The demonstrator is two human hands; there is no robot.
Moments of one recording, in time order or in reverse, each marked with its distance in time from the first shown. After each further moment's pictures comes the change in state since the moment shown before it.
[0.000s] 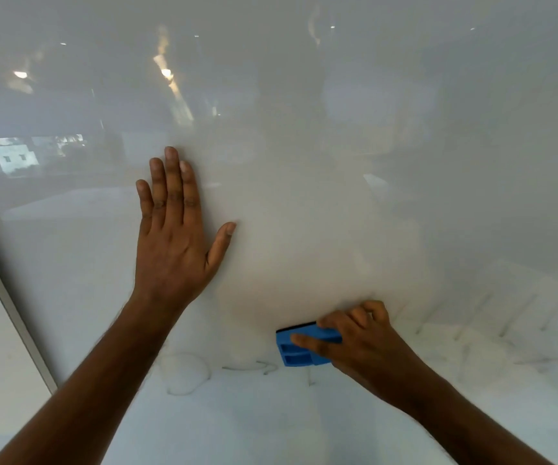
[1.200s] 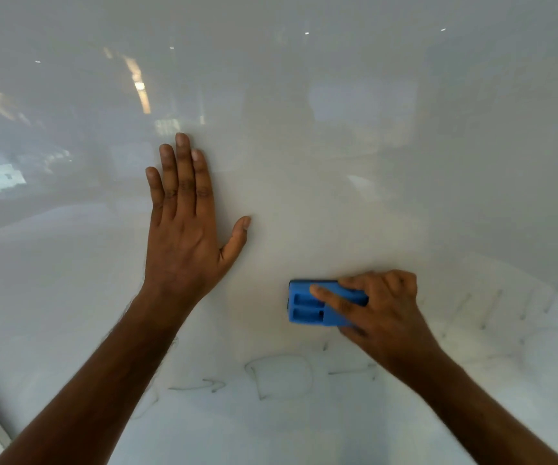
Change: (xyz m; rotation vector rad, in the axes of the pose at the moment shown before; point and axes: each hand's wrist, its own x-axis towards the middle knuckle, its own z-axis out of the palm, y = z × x) left_hand 0.054 0.107 0.014 -0.014 0.044 0.093; right_hand -0.043 0.089 -0.034 0.070 0.200 0.351
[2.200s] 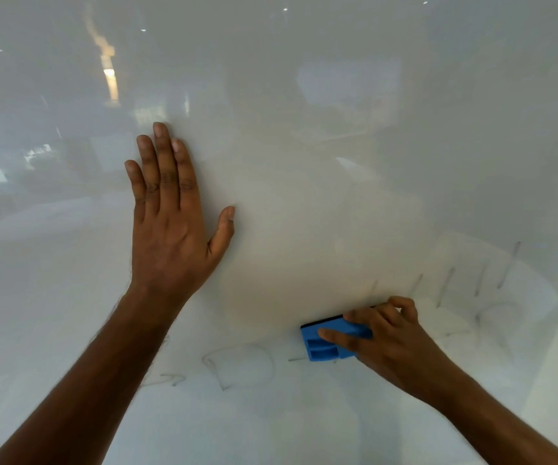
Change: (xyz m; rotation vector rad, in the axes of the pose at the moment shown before) left_hand 0.008 0.063 0.013 0.028 -0.013 -0.005; right_hand -0.110 0.058 0.002 -0.053 -0.145 -0.166
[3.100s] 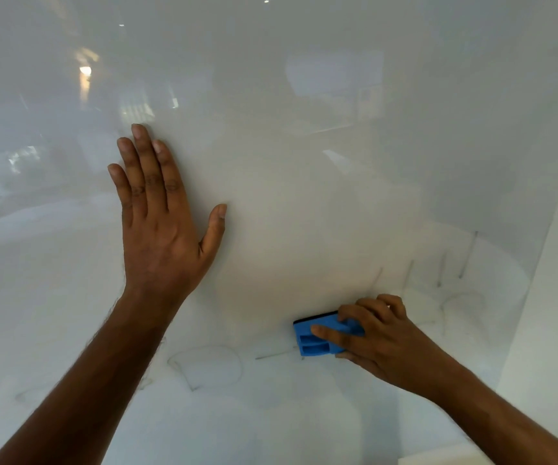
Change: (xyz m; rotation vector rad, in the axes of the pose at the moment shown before) left_hand 0.007 0.051 0.011 -0.035 0.009 -0.031; right_hand -0.037 0.030 -0.006 0.027 -0.056 -0.025
